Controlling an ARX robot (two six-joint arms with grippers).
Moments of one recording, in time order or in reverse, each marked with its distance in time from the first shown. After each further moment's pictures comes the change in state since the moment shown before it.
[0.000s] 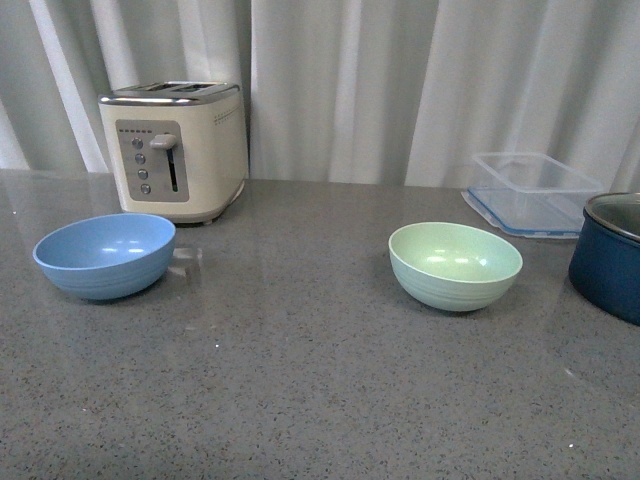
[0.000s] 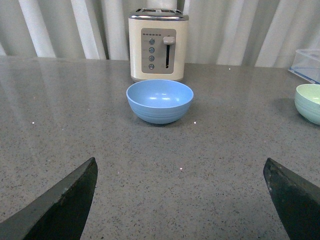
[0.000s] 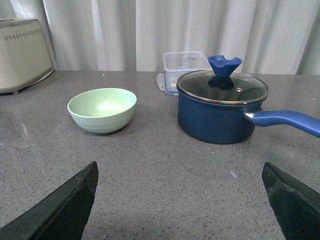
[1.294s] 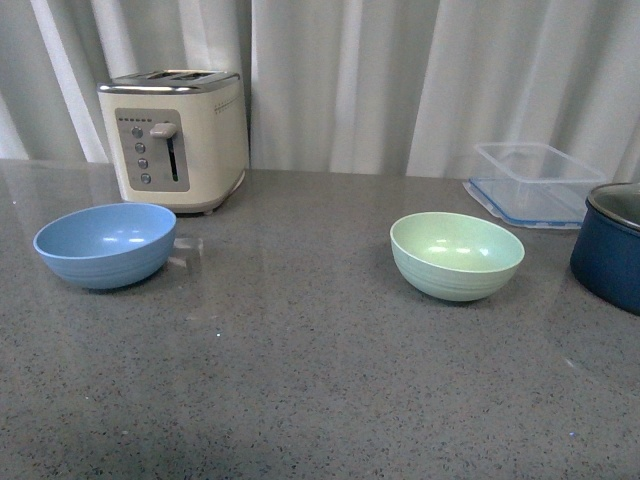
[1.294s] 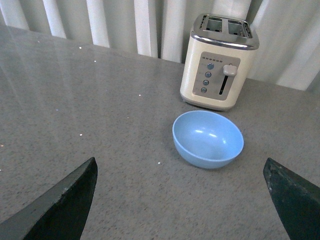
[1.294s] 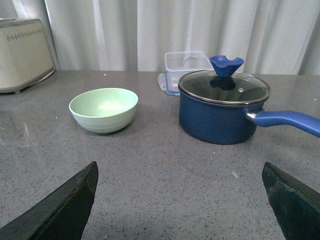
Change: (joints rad) left arm 0.026 0.816 0.587 0.077 -0.222 -0.160; right arm 0.000 0.000 0.000 0.000 0.000 0.000
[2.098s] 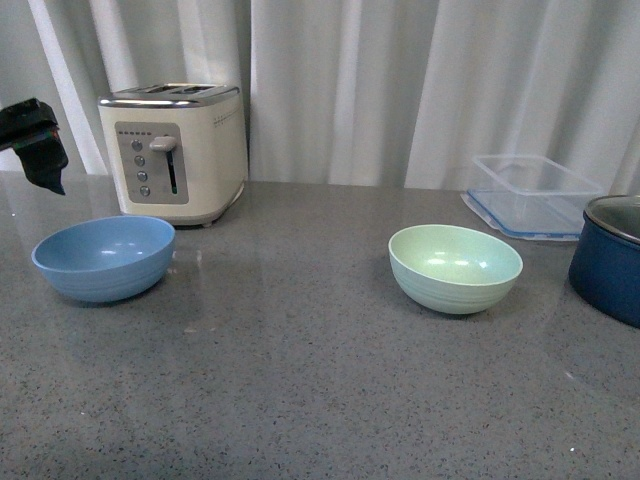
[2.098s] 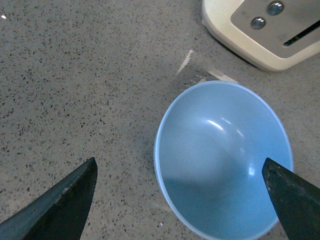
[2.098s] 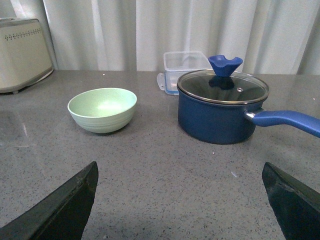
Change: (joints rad) left arm 0.076 0.863 0.655 -0.242 0.170 -0.261; right arm 0.000 0.000 0.000 0.000 0.000 0.000
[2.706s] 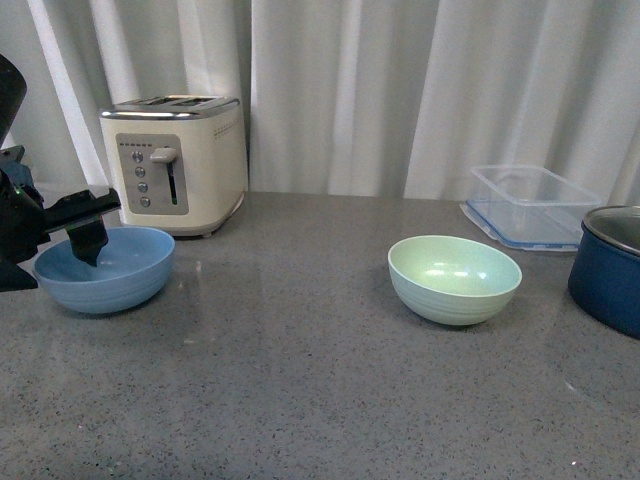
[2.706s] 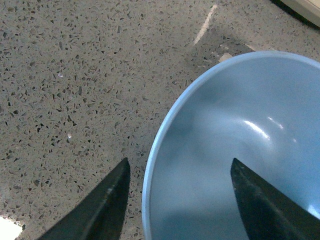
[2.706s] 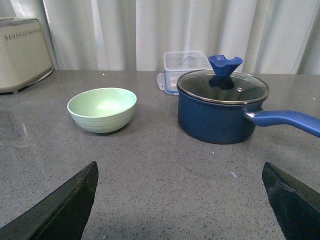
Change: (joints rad) left arm -0.039 0.228 0.152 -0.058 -0.051 -0.001; right arm 0.000 0.000 0.000 0.000 0.000 0.000
